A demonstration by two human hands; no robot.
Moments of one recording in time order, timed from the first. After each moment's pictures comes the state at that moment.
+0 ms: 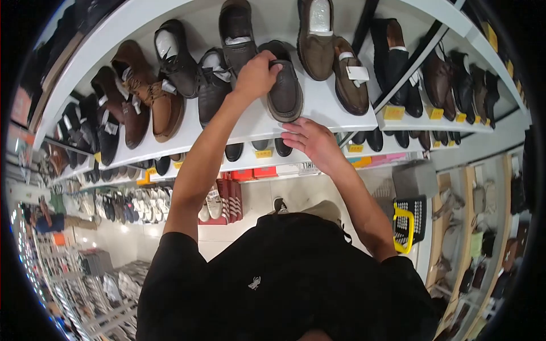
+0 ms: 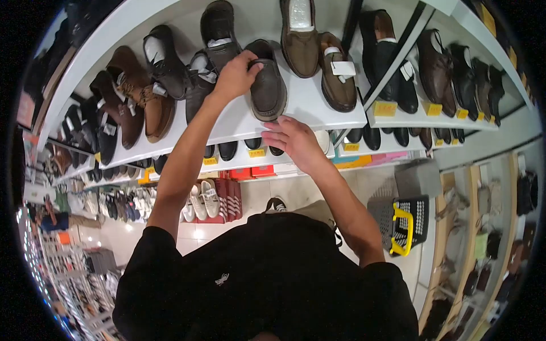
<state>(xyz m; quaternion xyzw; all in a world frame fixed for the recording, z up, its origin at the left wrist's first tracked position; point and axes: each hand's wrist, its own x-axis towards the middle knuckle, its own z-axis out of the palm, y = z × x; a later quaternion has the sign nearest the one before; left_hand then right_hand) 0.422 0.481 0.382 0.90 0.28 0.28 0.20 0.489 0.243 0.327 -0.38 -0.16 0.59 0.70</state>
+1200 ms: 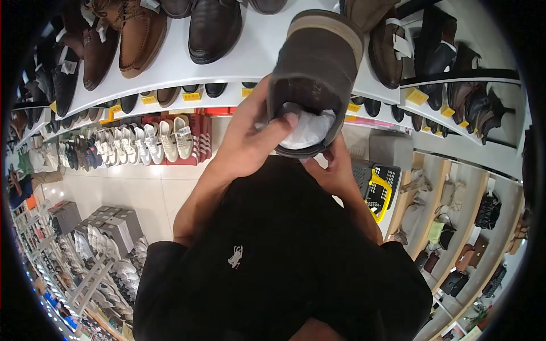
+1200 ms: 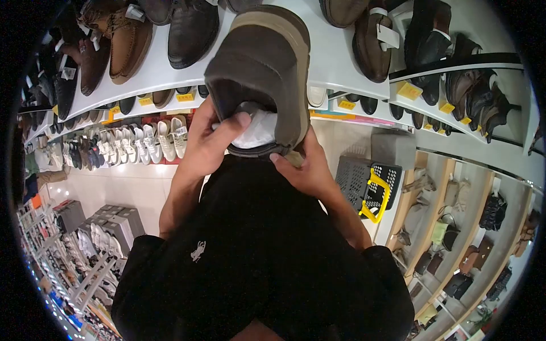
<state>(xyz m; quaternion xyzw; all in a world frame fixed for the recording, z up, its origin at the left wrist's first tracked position) 0.264 0.322 0.384 0.54 0.22 0.28 0.77 0.421 0.166 0.330 -0.64 -0.40 0.43 0.49</state>
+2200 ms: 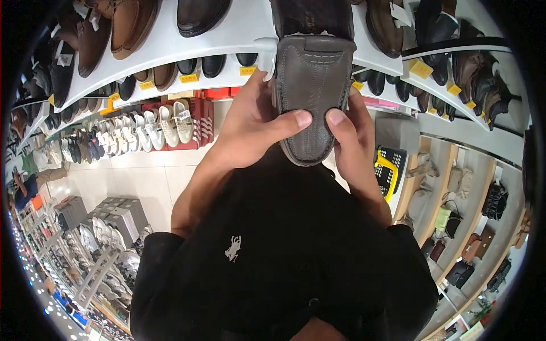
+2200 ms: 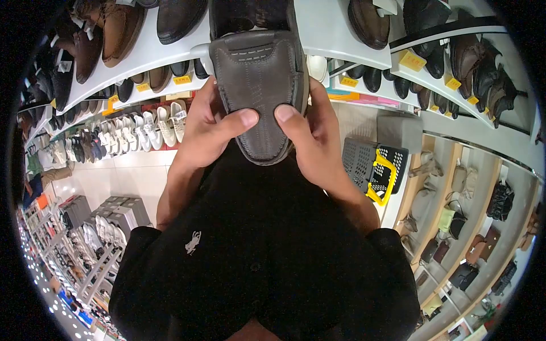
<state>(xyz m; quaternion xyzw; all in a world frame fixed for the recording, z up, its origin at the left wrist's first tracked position) 0.265 0.283 0.378 0.48 0.21 0.25 0.81 0.408 0.167 0.392 -0.55 -0.30 0.45 0.63</state>
